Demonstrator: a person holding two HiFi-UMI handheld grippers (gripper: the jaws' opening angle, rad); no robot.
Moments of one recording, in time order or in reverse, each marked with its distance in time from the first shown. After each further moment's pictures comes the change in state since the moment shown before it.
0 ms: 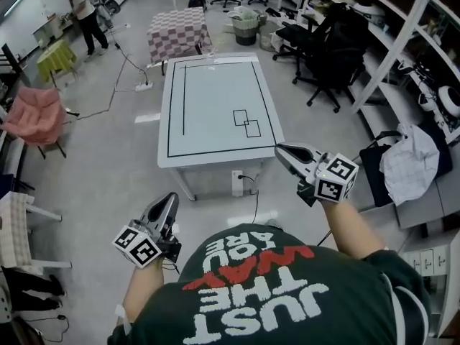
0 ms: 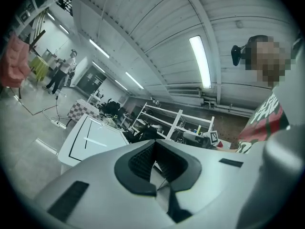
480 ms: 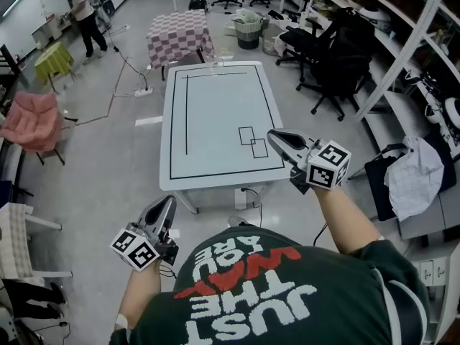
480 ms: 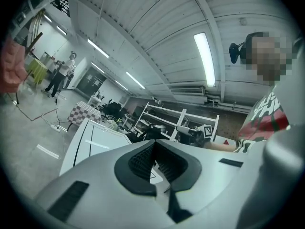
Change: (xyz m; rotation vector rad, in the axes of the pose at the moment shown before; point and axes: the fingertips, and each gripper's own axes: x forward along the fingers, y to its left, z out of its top) left arm 0.070 0.079 0.039 0.037 0.013 0.001; right arm 0.107 -0.107 0.036 -0.037 -0.025 -0.016
